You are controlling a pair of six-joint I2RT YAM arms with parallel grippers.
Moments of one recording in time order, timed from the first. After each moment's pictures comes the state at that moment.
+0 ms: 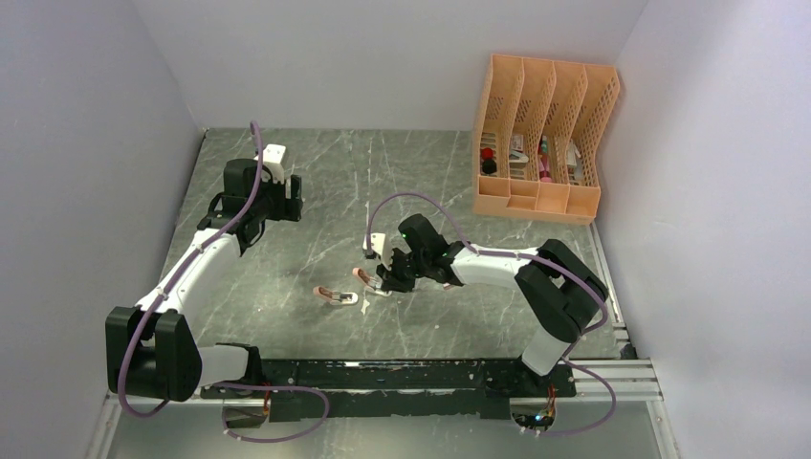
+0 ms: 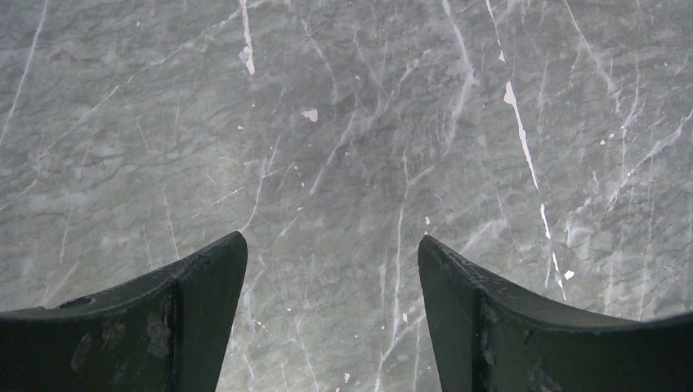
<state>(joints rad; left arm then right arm) -0.14 1.26 0.89 -0.19 0.06 0.01 0.80 1.68 0.84 0.02 -0.51 -0.43</state>
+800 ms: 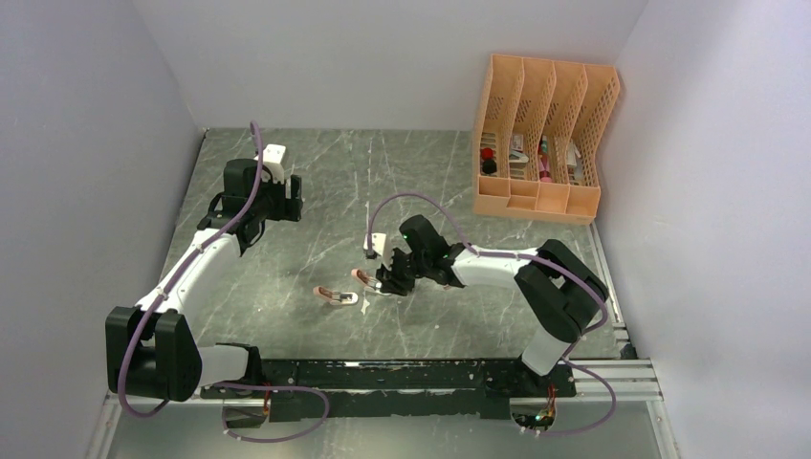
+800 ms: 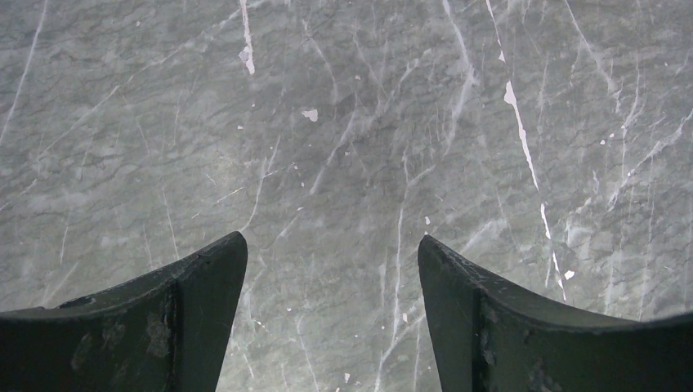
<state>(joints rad) -0.14 1.26 0.89 -0.19 0.06 0.01 0.80 1.68 0.82 0.06 -0.50 -0.42</state>
